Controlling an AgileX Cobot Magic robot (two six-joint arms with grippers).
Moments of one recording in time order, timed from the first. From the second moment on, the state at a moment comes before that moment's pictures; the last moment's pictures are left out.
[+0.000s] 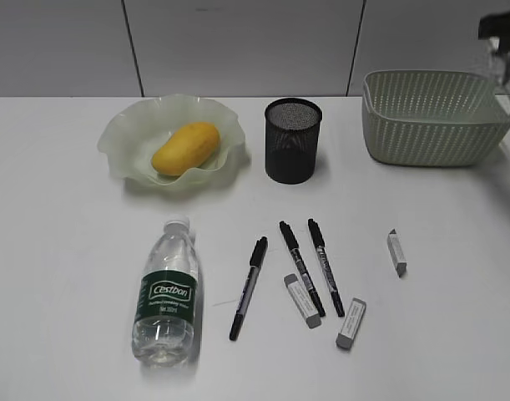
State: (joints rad) left arm -0.27 -0.01 -0.54 0.15 1.06 -0.21; right arm 0.07 1.58 -1.09 -0.11 0.11 0.17
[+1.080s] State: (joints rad) left arm -0.27 -0.01 -0.54 0.15 1.06 -0.21; right arm 0.11 0.96 -0.75 -0.15 0.83 0.06
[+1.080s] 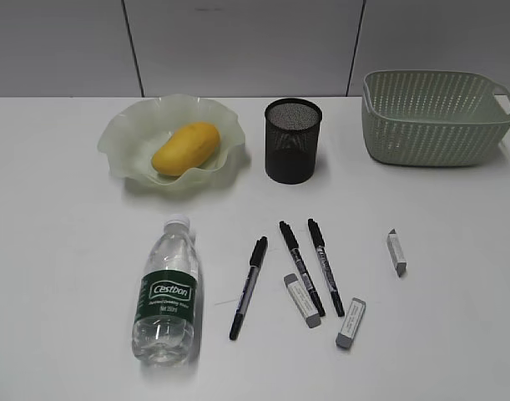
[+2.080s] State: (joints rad) left arm -0.27 0.70 -0.63 0.00 0.70 -0.13; right arm 0.11 -0.01 -0.51 0.07 1.04 -0.12
